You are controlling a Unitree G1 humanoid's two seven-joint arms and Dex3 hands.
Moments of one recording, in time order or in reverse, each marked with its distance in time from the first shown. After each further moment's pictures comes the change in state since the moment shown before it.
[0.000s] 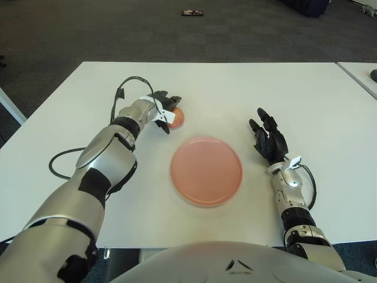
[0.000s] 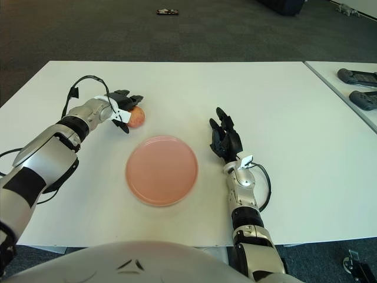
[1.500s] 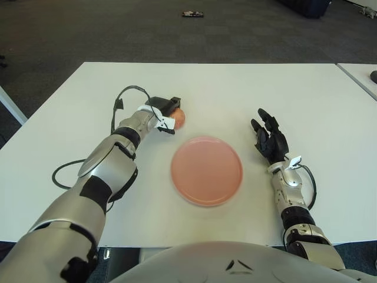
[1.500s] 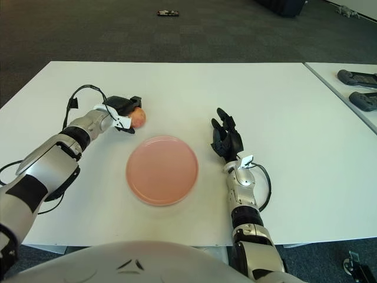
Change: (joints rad) left arm 0.099 -0.028 0.042 0.003 -0.029 -0.004 0.343; right arm -0.010 0.002 -0.010 0.023 -0.003 -0.007 -0.027
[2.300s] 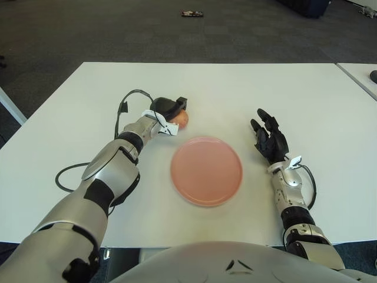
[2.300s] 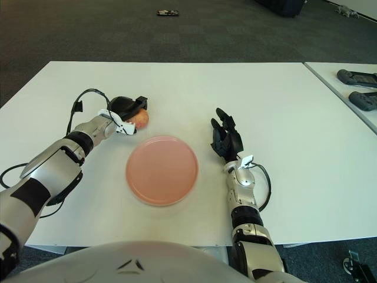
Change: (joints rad) left arm 0.015 -0.015 -0.033 0.001 0.034 -0.035 0.149; right arm 0.000 0.003 -0.007 -0.001 0.006 0.001 0.016
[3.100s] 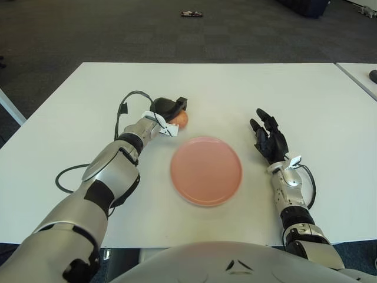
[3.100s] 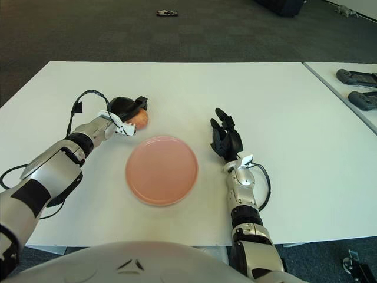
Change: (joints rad) left arm 0.012 -0.003 0.012 0.001 -0.008 -0.010 0.050; right arm -0.005 0.004 -0.007 0.004 0.000 0.001 0.017
